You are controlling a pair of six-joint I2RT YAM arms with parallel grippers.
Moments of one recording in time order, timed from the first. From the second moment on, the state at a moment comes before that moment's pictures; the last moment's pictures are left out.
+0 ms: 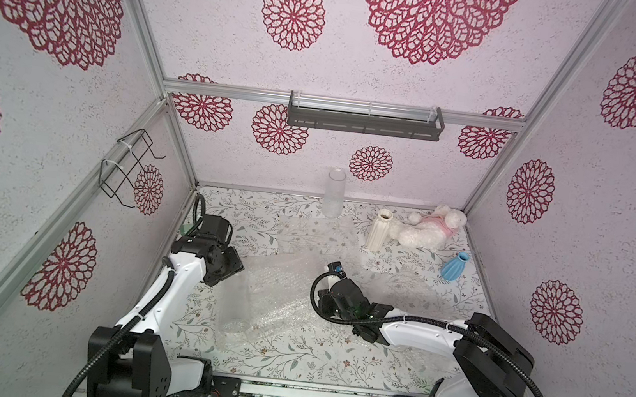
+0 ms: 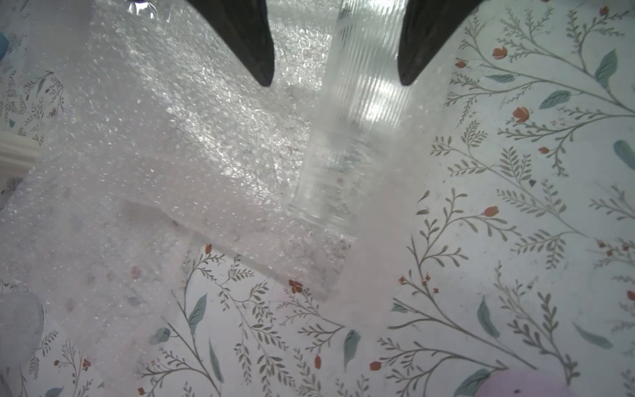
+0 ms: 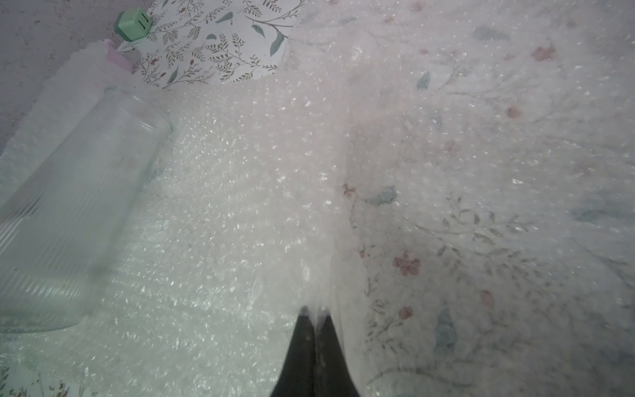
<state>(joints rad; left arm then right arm) -0.08 1.34 1.06 -0.91 0.00 -0.64 0.99 1.57 0.75 0.15 0.20 0.53</state>
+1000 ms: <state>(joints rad) -0.15 1.91 1.35 -1.01 -0.22 -0.43 0.98 1.61 0.75 0.15 0.12 0.48</state>
